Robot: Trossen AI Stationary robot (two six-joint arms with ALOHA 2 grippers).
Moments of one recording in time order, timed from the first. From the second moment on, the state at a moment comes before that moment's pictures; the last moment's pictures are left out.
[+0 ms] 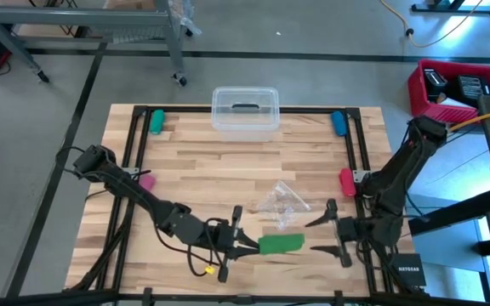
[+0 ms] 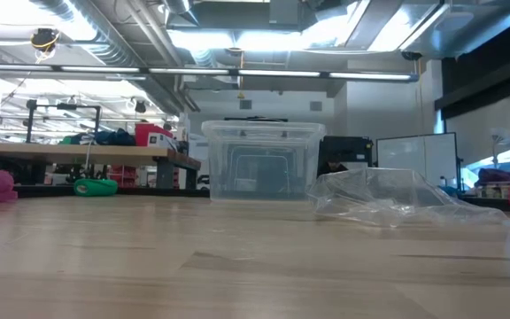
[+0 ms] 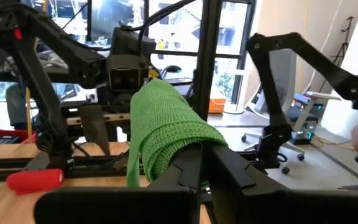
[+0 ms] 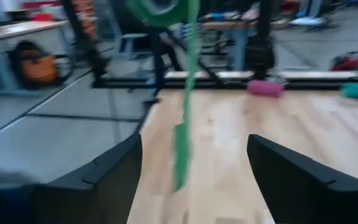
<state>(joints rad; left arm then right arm) -0.56 1.71 1.30 0.46 -0.38 -0.08 1.02 1.08 0.57 0.29 0.84 0.26</state>
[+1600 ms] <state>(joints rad) -0.58 1.72 1.29 0.64 -0.03 -0.07 0.60 1.25 0.69 0.55 0.74 -0.43</state>
